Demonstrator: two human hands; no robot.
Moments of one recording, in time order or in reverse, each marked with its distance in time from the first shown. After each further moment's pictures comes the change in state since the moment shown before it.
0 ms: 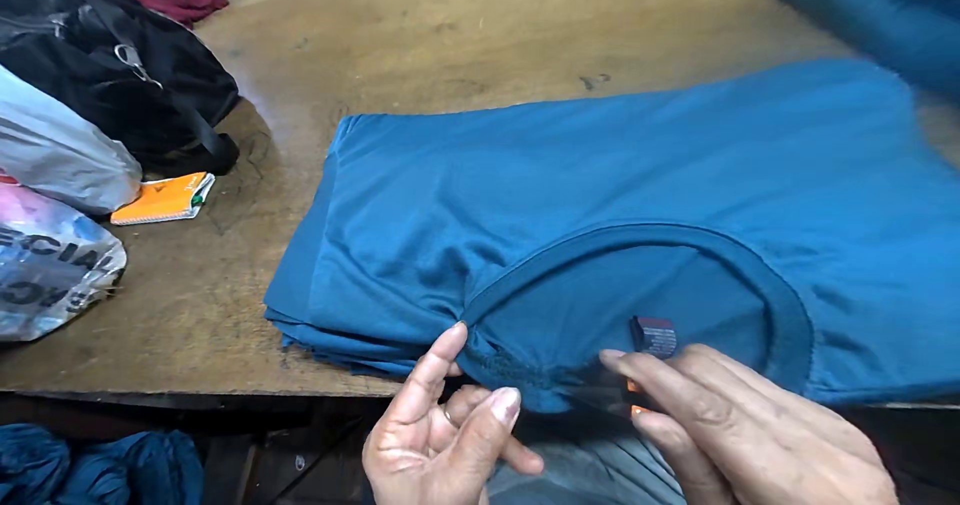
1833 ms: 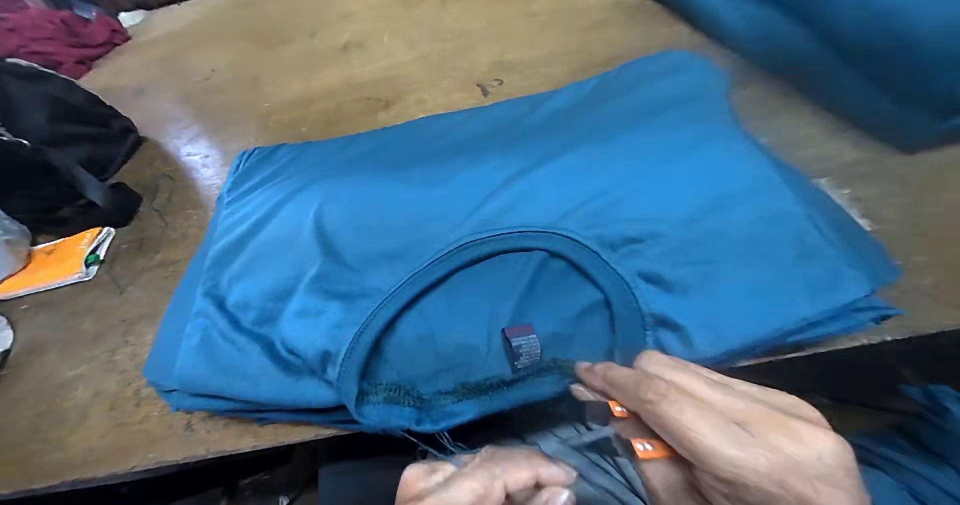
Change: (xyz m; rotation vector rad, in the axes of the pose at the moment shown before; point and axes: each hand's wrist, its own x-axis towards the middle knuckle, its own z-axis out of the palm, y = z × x) left_hand -0.011 -0.021 0.022 0.496 -0.770 0.043; right_hand -0.029 0.022 -0.039 -0.087 0.013 0.189
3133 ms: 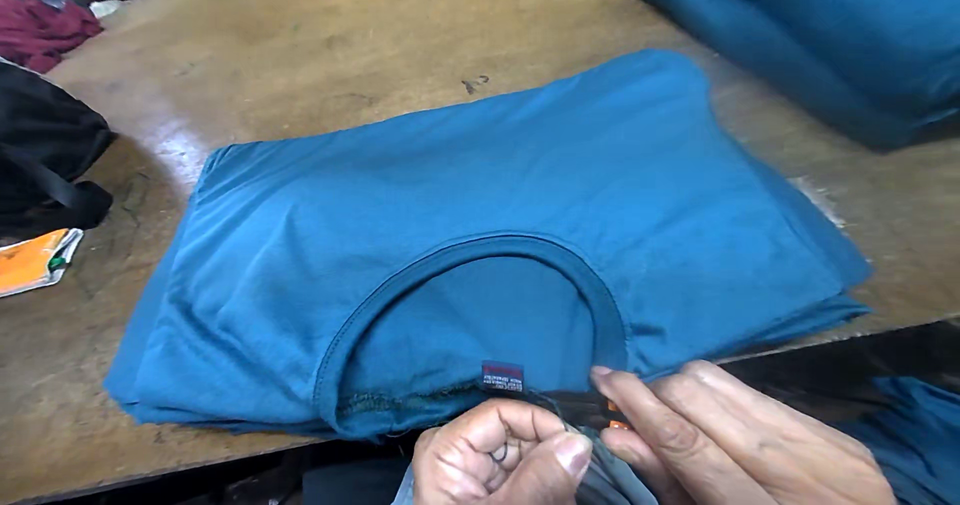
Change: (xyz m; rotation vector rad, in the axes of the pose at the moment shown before) left_hand 0.025 0.005 0.035 -0.498 0.223 -0.321; right_hand -0.017 0.011 -0.009 -0.180 0.052 -0.113
